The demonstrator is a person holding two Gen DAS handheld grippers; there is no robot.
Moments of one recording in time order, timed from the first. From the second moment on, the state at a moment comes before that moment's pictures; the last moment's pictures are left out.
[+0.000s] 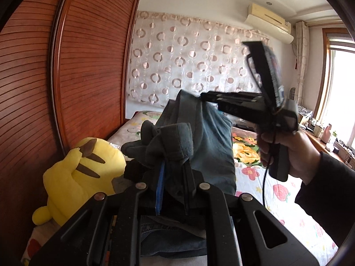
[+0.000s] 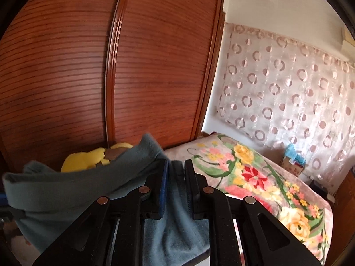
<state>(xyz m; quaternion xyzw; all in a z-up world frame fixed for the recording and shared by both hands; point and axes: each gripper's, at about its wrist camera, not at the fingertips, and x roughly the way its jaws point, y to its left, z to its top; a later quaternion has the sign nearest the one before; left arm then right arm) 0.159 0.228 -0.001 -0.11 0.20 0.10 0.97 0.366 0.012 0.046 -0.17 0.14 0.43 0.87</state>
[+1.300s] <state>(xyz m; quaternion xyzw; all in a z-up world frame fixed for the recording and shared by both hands) 0.120 0.225 -0.005 -0.06 0.22 0.13 0.97 0.345 -0.050 0.020 -0.11 0.22 0.46 0.86</state>
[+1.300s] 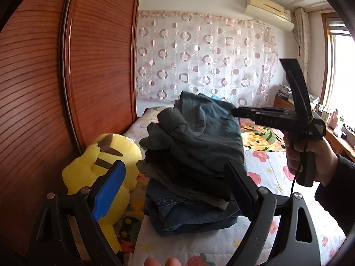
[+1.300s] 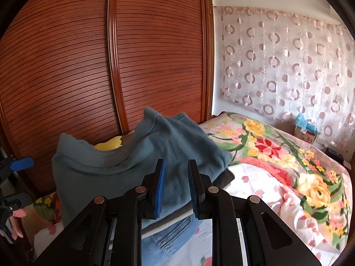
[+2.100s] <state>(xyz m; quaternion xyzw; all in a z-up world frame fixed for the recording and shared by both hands) 0.105 0.175 0.003 -0.03 0.23 0.09 0.97 0.266 -0.109 0.032 -0.07 0.22 0.42 0.88</state>
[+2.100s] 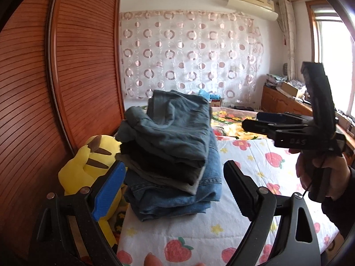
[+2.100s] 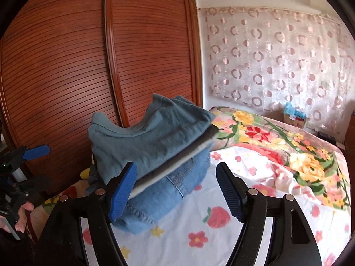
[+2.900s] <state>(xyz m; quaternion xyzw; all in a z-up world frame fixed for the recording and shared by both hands) 0.102 0.087 0.009 -0.04 0.23 0.02 0.97 0.140 -0.201 0.028 -0.03 0.21 0.30 0.93</state>
